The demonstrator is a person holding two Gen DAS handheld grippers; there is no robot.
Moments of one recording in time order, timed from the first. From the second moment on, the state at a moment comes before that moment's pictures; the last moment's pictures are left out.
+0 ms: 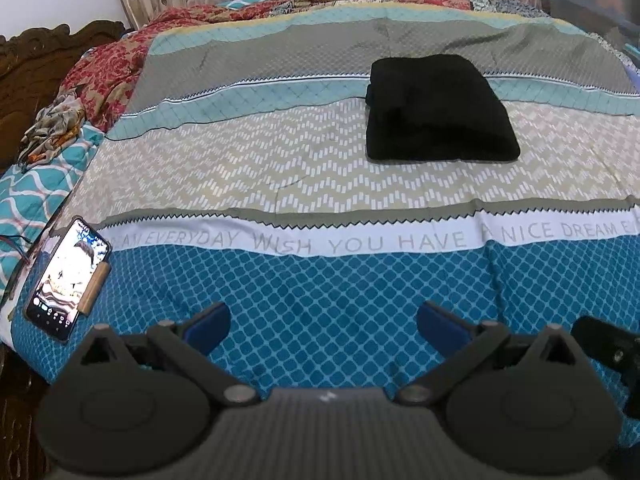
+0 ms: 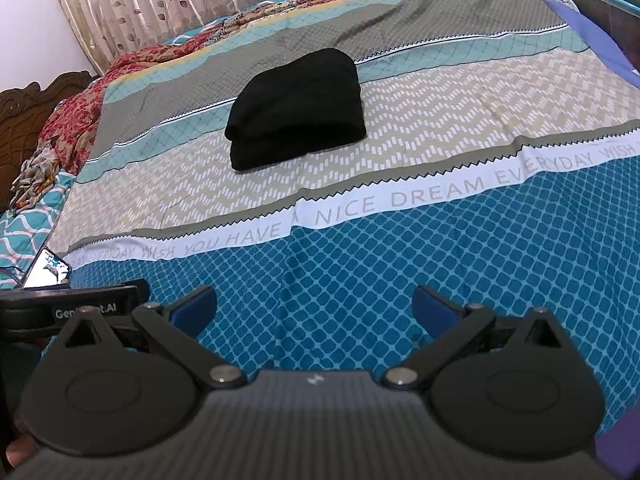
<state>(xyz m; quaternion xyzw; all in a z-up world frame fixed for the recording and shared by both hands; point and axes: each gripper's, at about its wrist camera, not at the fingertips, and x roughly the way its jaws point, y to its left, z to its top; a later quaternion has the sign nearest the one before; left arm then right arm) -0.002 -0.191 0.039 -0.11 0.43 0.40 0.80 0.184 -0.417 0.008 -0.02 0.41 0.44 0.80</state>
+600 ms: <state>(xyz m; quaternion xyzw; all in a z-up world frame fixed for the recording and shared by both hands) -0.006 -0.198 0.060 -0.08 0.39 0.40 0.82 0.181 -0.416 0.011 -0.01 0.41 0.44 0.80</state>
